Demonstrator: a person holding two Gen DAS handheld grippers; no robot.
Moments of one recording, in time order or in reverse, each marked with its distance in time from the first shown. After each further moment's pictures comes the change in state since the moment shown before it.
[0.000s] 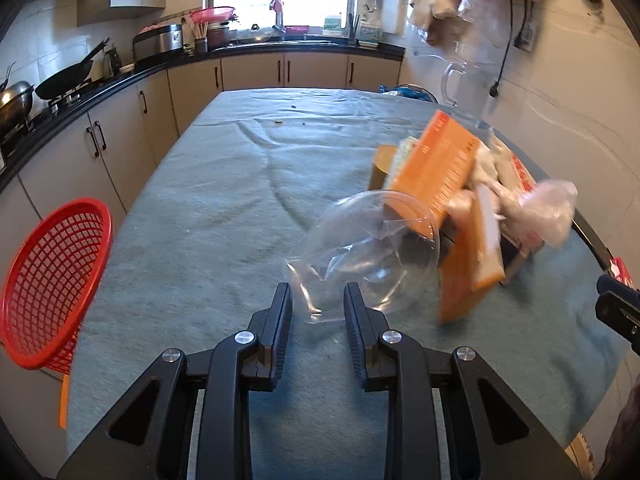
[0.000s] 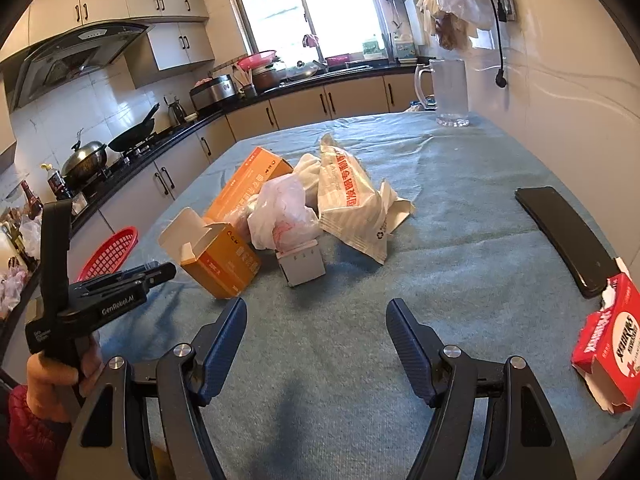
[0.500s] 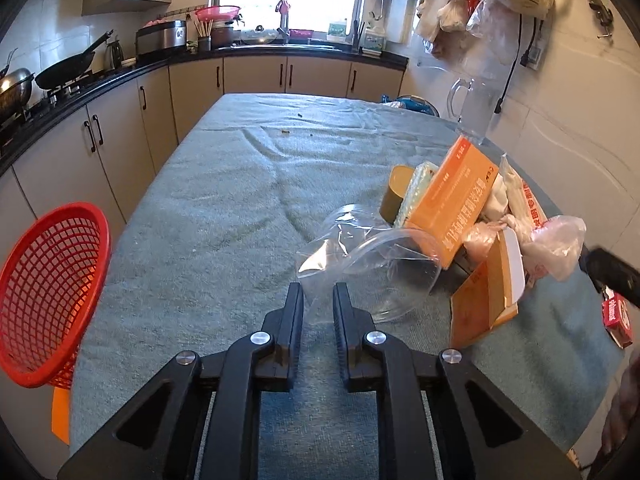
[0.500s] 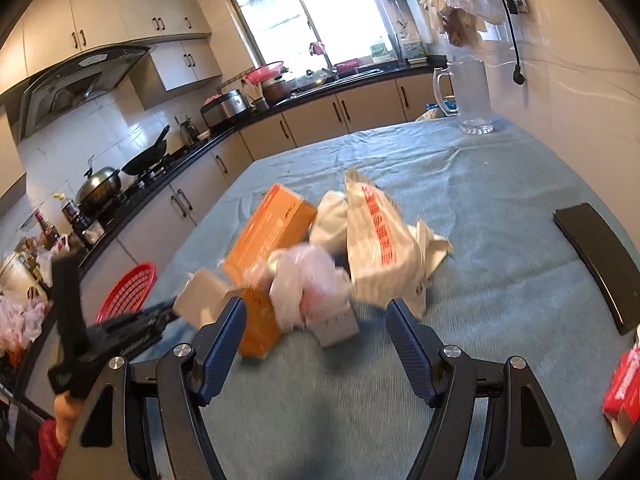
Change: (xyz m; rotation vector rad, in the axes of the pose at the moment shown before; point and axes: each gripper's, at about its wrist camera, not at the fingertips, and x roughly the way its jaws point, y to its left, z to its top) left arm 0.005 0.019 0.012 -0.038 -0.027 -0.029; right arm 0.029 0.004 0.044 0.065 -0.045 0.069
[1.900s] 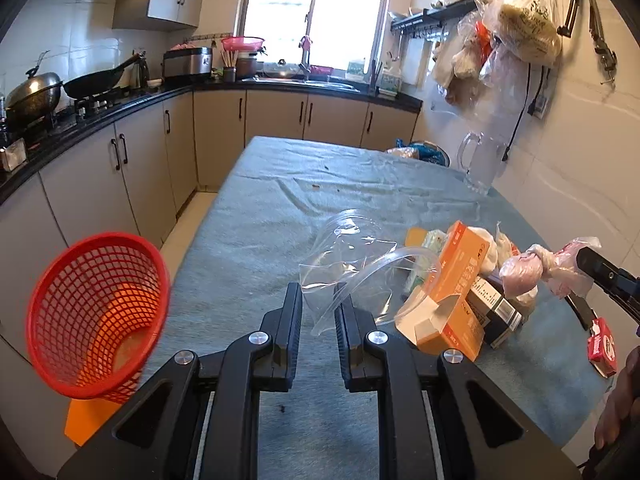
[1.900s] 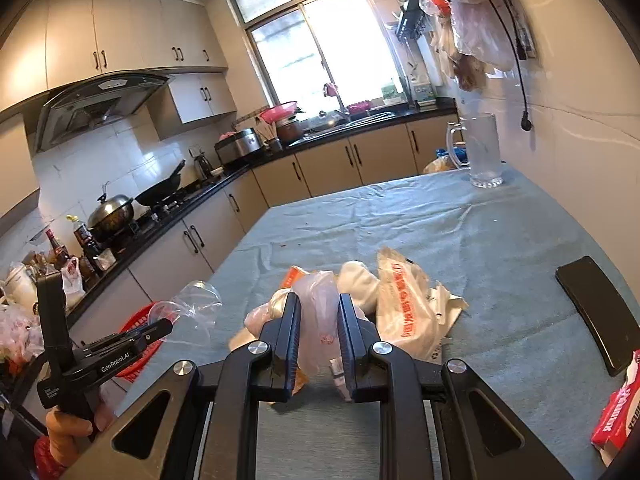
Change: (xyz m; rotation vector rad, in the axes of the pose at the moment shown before) left arm -0.058 0.028 0.020 -0.064 -0.132 0.030; right arm -0.031 0.028 0.021 -0.048 -0.140 0.044
